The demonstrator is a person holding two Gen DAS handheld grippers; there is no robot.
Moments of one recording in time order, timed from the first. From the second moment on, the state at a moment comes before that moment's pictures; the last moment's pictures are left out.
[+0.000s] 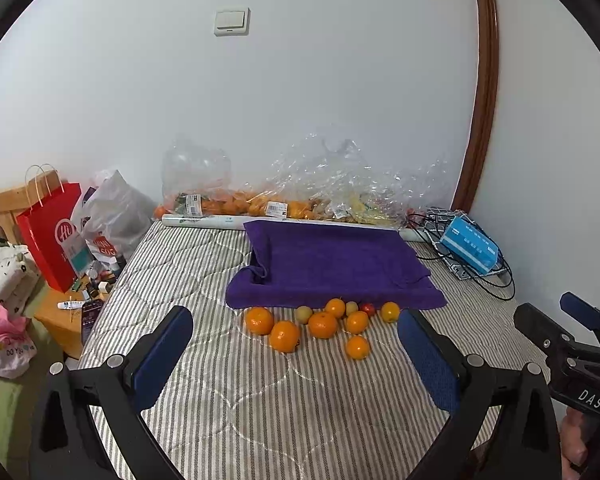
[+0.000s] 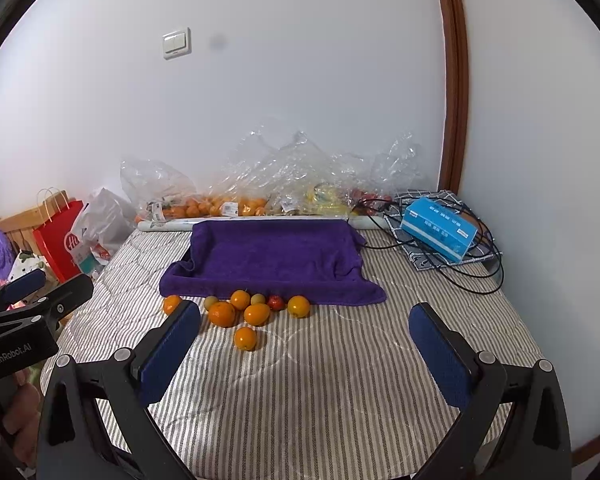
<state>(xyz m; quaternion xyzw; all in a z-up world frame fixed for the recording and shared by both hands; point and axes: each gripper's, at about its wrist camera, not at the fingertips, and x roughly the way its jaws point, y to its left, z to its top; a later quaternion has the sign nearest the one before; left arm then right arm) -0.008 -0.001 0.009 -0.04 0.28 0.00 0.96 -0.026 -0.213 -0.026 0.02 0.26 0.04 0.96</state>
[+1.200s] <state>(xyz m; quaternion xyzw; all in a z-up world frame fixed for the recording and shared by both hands) -0.013 -0.003 0.008 -0.04 0.27 0.00 0.96 -0.035 -0.214 -0.026 0.02 0.26 0.04 0.97</state>
